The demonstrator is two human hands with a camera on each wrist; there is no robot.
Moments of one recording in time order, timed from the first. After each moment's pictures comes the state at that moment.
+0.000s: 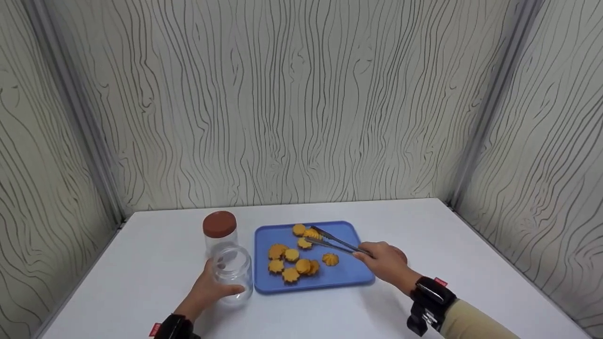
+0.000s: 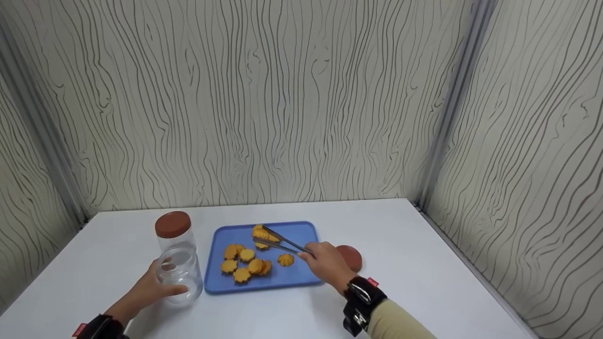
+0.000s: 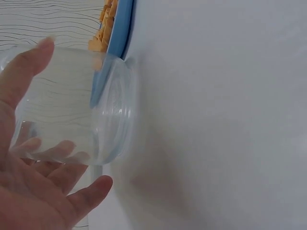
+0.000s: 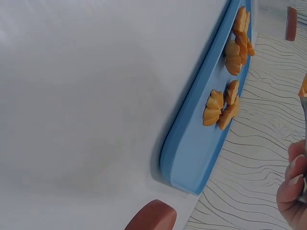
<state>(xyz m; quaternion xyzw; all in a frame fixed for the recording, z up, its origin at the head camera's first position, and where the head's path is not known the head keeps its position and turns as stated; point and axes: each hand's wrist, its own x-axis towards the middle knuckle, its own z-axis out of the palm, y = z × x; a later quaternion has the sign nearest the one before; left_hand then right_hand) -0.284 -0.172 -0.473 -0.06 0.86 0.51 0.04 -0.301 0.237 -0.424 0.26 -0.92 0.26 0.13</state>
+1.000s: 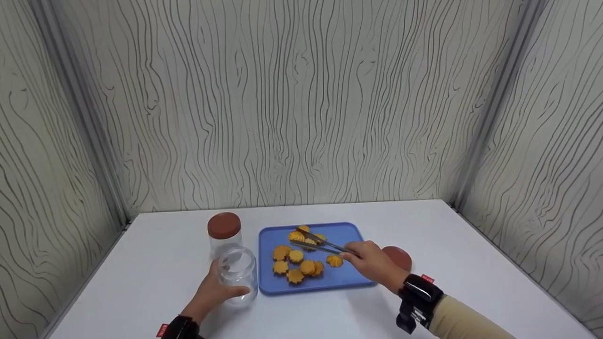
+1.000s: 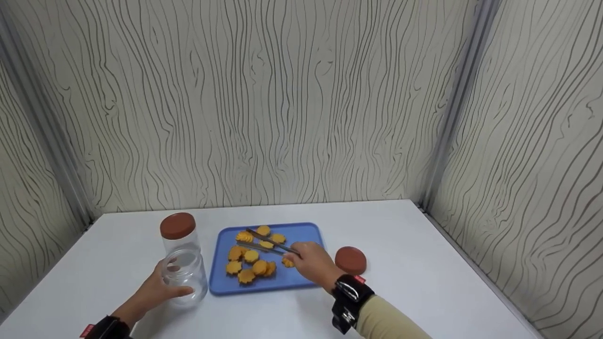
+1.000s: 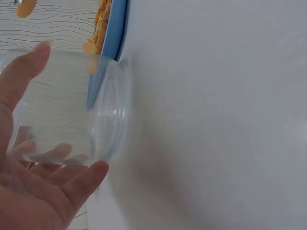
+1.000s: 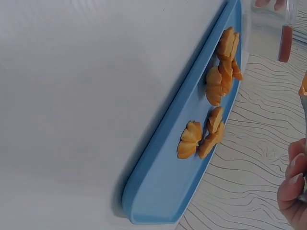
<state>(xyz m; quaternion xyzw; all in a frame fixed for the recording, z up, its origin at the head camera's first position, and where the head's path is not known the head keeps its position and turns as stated) -0.285 -0.173 -0.474 -0.05 0.86 0.51 0.04 -0.305 0.203 -0.421 0.30 -0.89 0.32 0.07</state>
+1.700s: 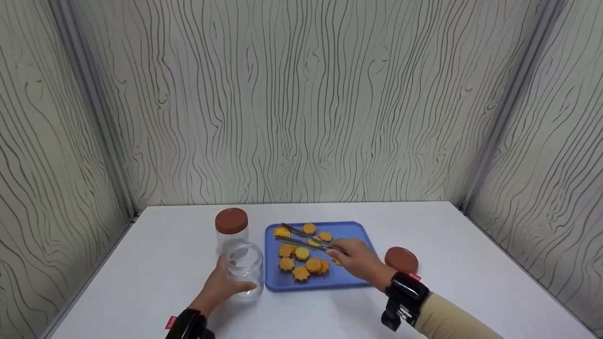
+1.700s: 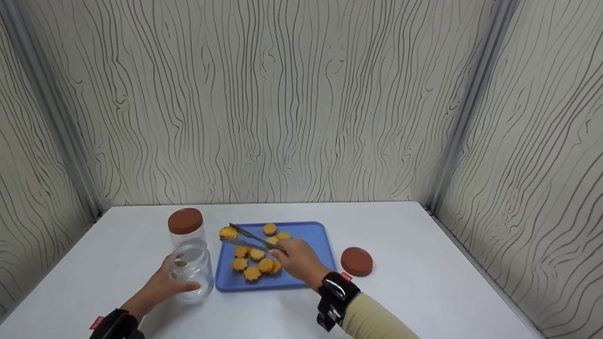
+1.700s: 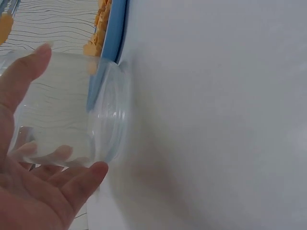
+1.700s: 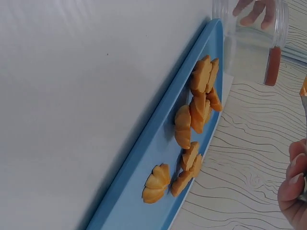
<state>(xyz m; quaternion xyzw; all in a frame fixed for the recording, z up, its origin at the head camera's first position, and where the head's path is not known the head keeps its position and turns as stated) -0.284 -0.171 -0.476 -0.04 0.85 0.52 0.02 -0.307 0.162 -0.415 0.35 -0.87 0.34 0.07</state>
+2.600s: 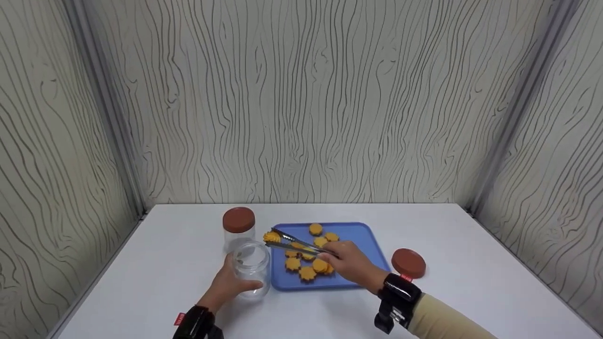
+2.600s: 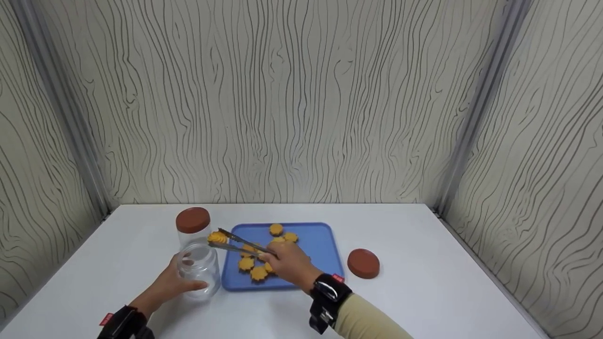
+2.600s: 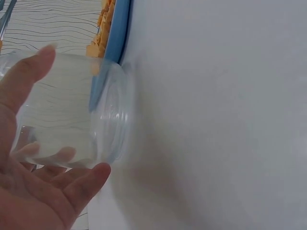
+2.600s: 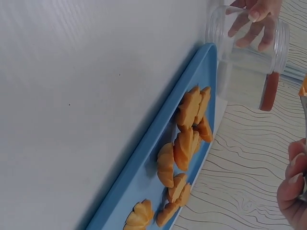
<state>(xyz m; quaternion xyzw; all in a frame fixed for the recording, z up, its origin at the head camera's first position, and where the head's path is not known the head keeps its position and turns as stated) -0.284 -0.170 -0.477 -0.04 0.85 0.53 0.01 -0.305 0.131 -0.419 0.38 -0.85 0.35 0.08</state>
